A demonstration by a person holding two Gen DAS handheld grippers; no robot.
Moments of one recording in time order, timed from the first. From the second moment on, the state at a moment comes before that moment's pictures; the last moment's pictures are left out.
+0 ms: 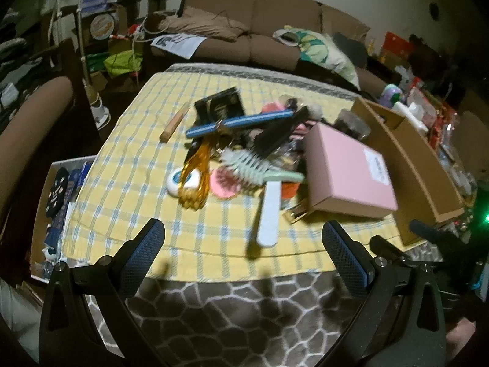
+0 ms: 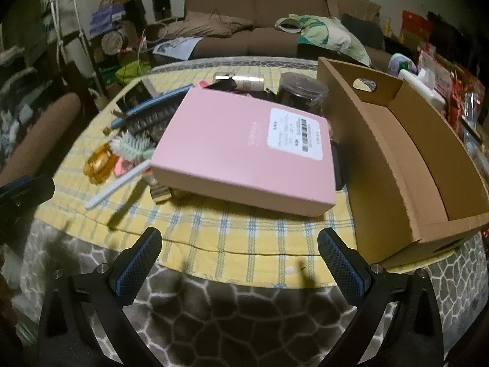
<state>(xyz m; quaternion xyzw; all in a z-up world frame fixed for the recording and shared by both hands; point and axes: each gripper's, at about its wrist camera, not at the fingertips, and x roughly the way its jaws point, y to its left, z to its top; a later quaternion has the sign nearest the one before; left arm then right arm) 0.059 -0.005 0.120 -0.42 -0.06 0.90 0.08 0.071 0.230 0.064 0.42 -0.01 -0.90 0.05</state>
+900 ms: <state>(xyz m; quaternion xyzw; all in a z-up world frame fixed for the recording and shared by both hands) -0.042 0.091 0.084 -0.46 -0.04 0.86 0.21 0.032 0.274 0.019 0.47 -0.25 -0.84 0.10</state>
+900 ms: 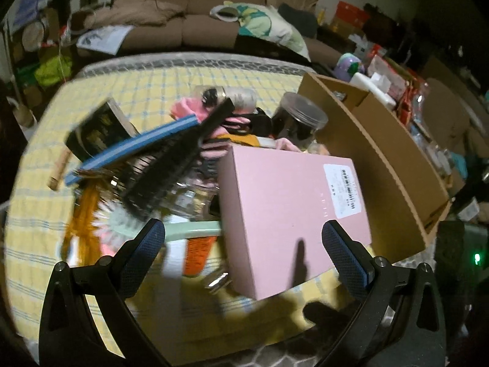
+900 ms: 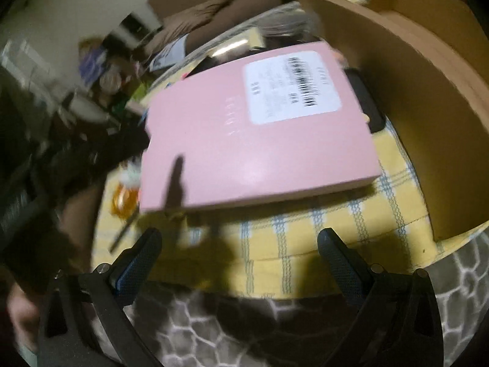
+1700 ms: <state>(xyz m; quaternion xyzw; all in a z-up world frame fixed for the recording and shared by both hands) -0.049 0.072 0.052 -0.50 -0.07 0.84 0.20 0.021 0.247 0.050 0.39 -0.06 -0.91 0.07</state>
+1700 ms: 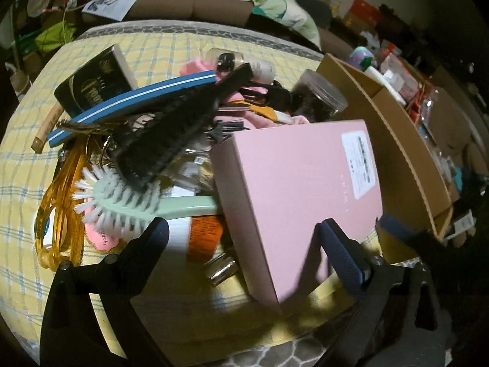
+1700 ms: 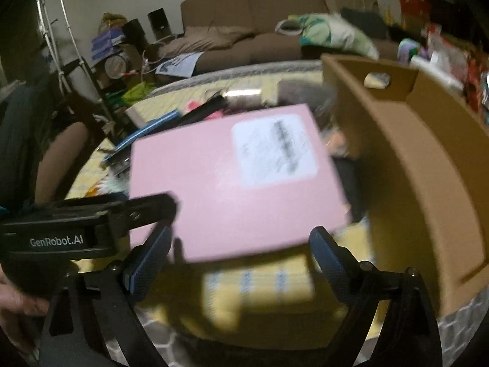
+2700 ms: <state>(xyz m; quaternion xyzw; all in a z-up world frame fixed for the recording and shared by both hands) -0.046 0.070 0.059 -0.51 -0.05 0.83 0.22 0.016 0.262 0.044 0.46 -0.06 -0.87 0.15</state>
